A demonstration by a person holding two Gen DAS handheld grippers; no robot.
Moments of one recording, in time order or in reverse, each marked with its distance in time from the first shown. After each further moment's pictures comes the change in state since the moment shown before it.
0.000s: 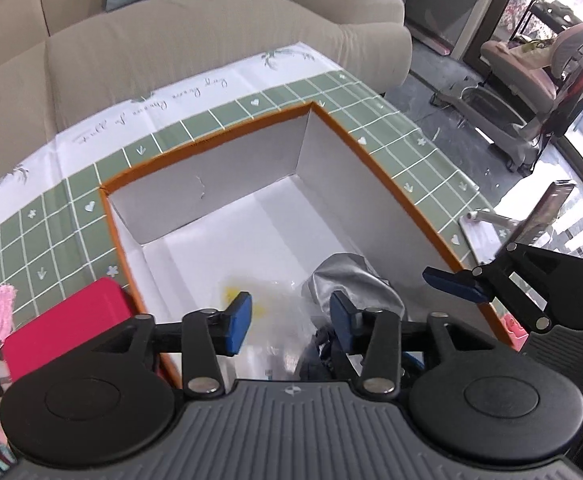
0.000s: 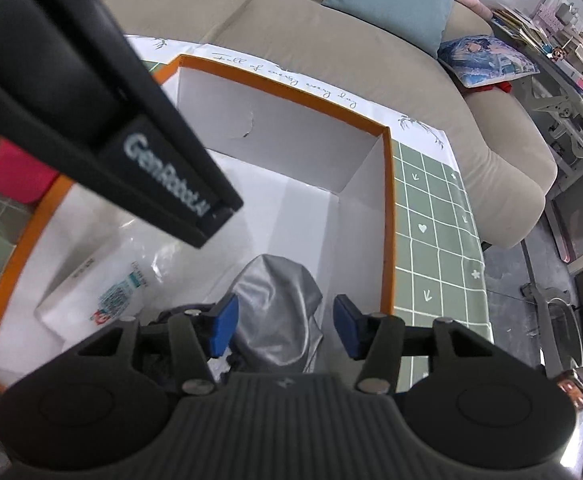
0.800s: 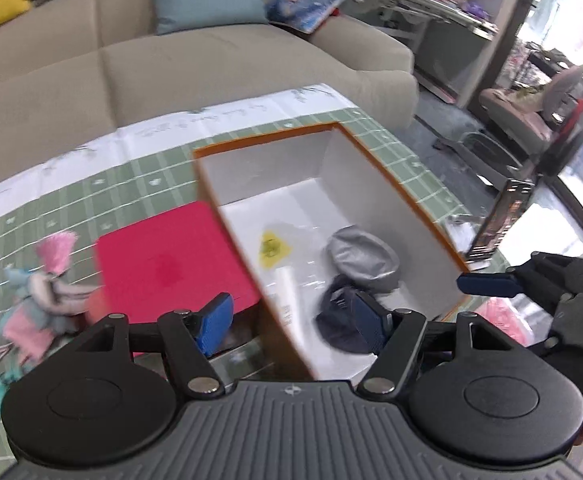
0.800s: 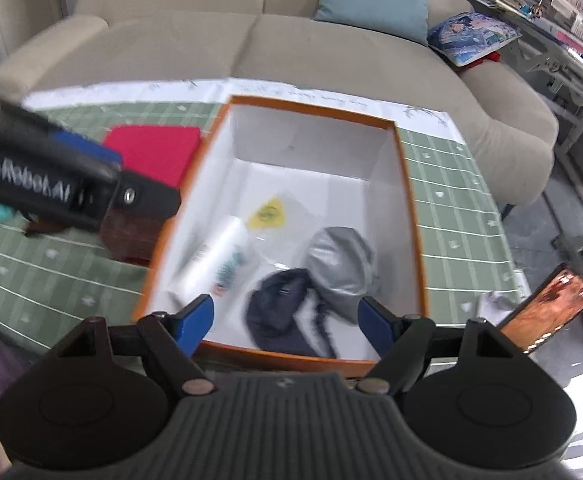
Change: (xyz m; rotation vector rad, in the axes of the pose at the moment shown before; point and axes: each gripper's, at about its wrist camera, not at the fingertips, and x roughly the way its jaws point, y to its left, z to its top) left arm -0.091 0.028 -0.087 -0.086 -0.145 0.033; right arm -0.081 0.022 -0.025 0.198 -0.050 0.139
